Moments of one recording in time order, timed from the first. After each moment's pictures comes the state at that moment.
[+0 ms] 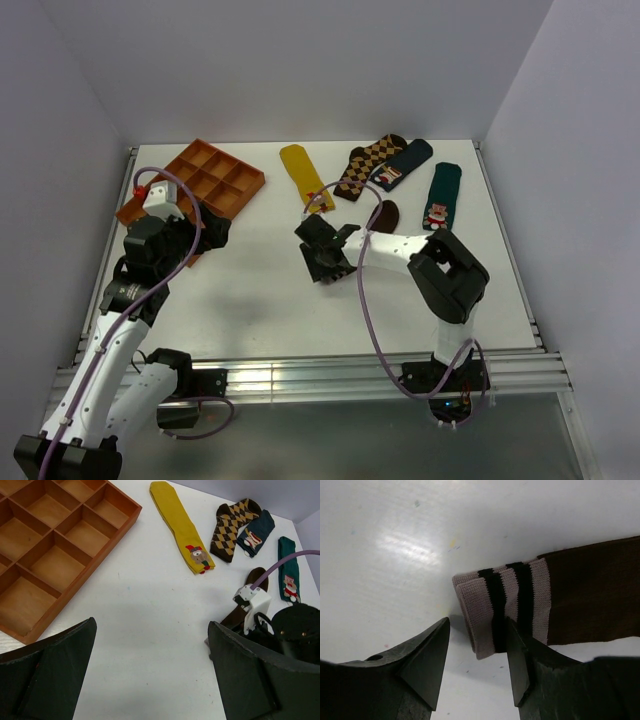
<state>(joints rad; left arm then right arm) -0.22 0.75 0.76 -0.30 0.03 -0.43 0.81 1.84 1.17 -0.47 0.19 0.41</state>
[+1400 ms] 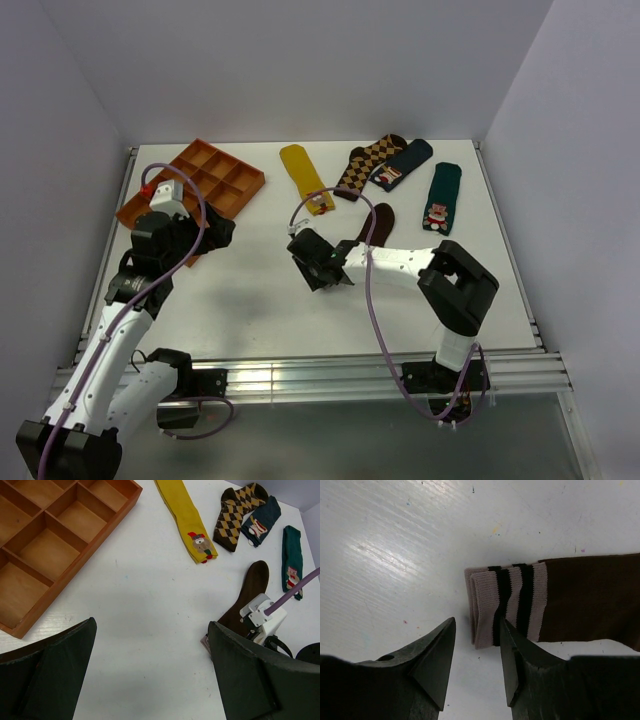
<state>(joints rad) -0.22 0.81 0.76 -0.30 0.06 -0.46 0.94 1.76 1.09 -0.39 0.29 0.30</state>
